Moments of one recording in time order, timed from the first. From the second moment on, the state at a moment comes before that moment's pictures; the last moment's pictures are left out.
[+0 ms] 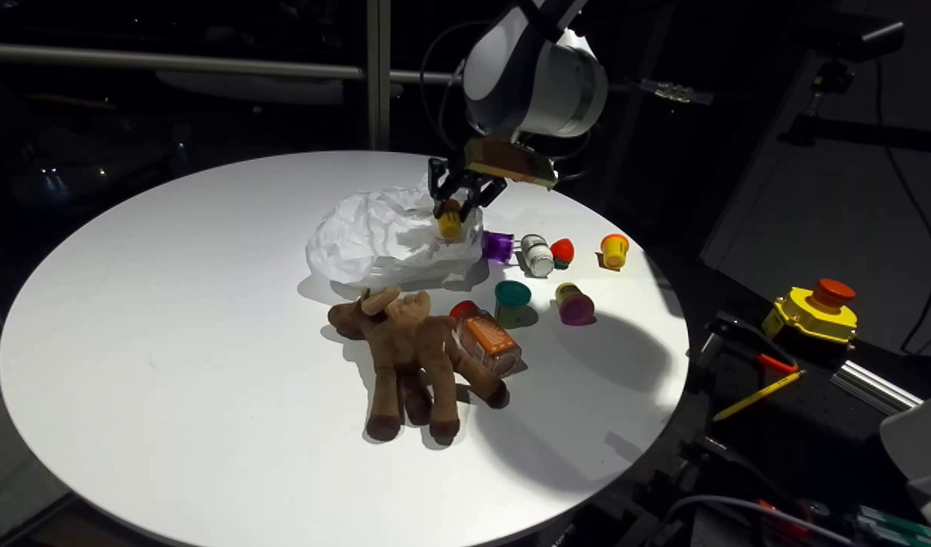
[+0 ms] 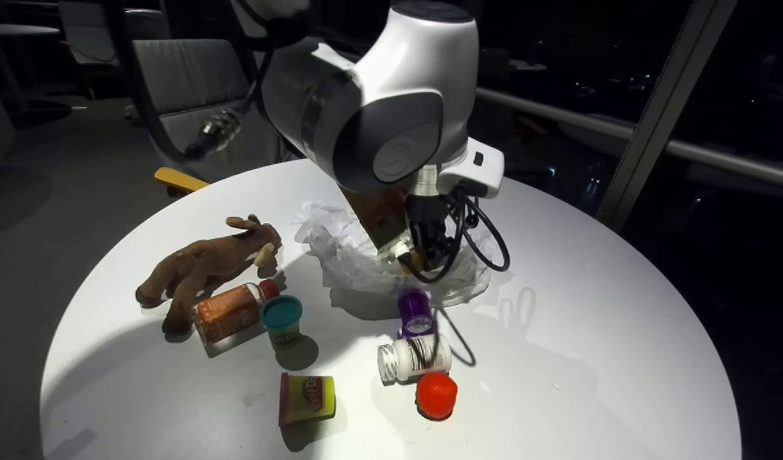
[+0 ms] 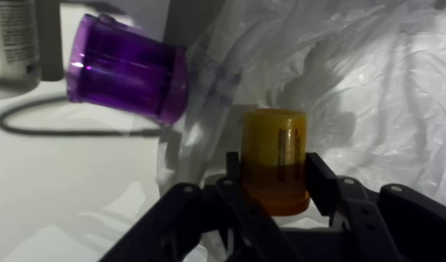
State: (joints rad) arm -0.10 0.67 0.01 -2.00 0.30 3.00 0.22
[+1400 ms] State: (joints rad) arm -0.12 0.41 -0.03 -2.19 0.04 2.50 -0.16
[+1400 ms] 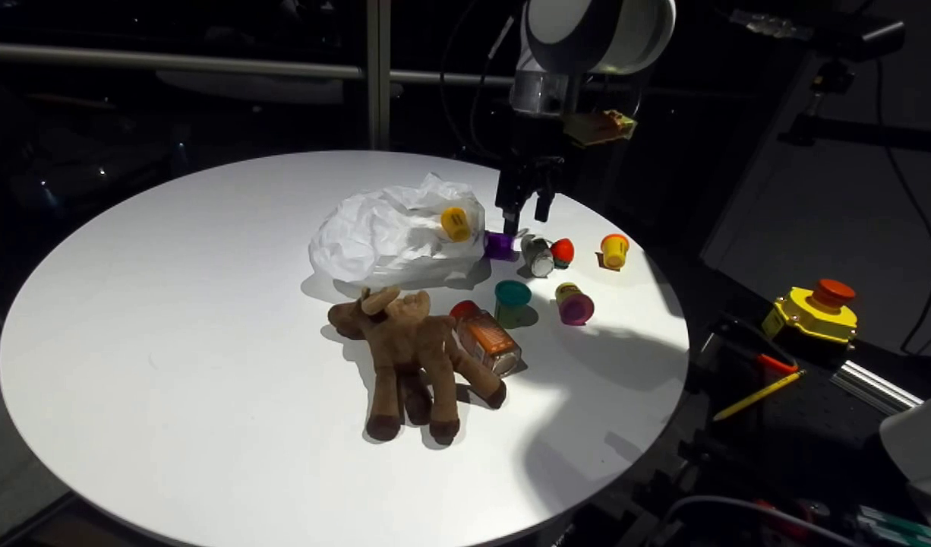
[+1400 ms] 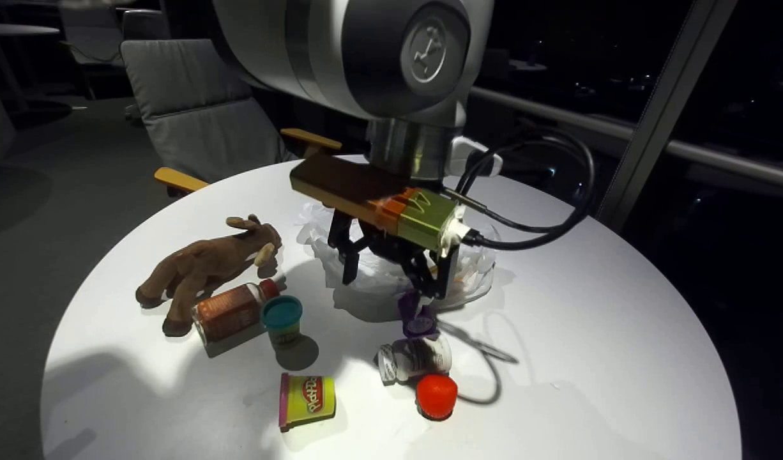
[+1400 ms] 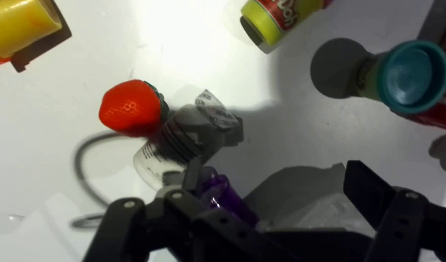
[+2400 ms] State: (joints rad) arm -0.03 0.55 -0.14 -2.18 -0.34 2.80 -0.15
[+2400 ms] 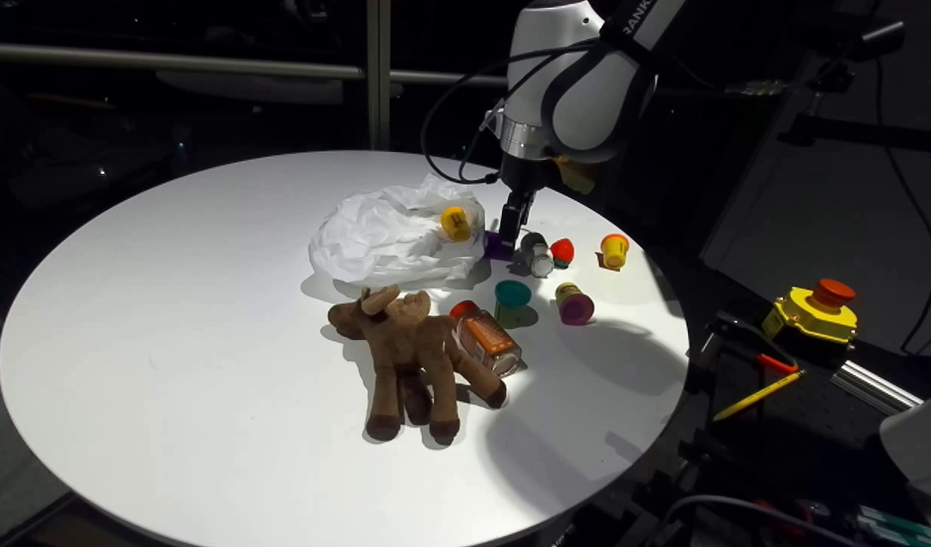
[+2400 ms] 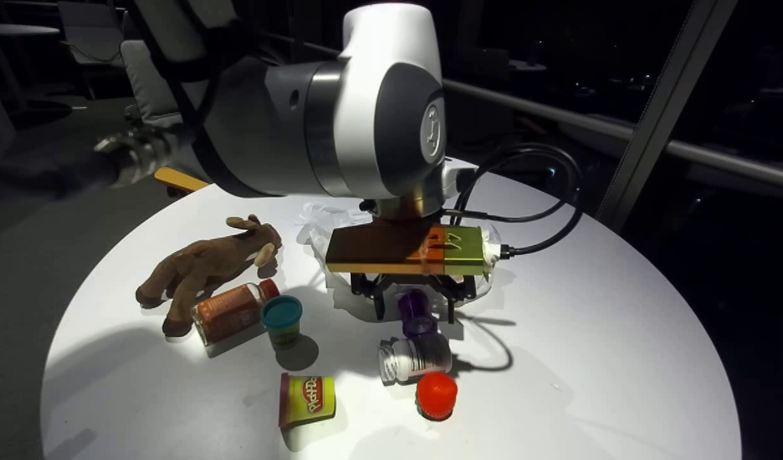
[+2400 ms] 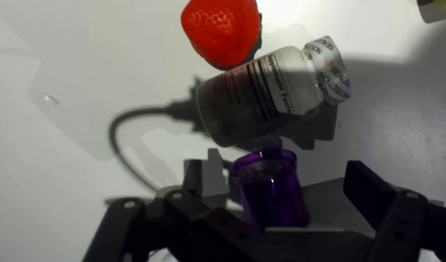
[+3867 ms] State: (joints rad) arm -0.06 0.50 -0.16 -2.16 -0.30 2.70 -0.11
